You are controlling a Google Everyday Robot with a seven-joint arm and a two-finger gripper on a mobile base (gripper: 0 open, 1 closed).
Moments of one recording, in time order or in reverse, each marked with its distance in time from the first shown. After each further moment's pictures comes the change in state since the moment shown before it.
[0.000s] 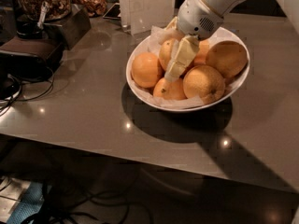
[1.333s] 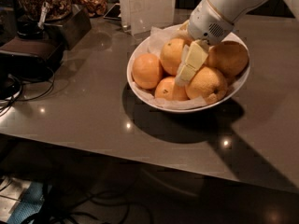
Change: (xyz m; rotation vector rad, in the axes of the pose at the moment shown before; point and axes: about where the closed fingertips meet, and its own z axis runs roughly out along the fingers) arm 0.036 -0.002 -0.005 0.039 0.027 0.102
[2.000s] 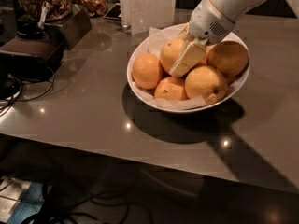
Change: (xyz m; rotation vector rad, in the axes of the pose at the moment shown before) arm -0.005 -0.001 -0.002 0.000 -0.001 0.000
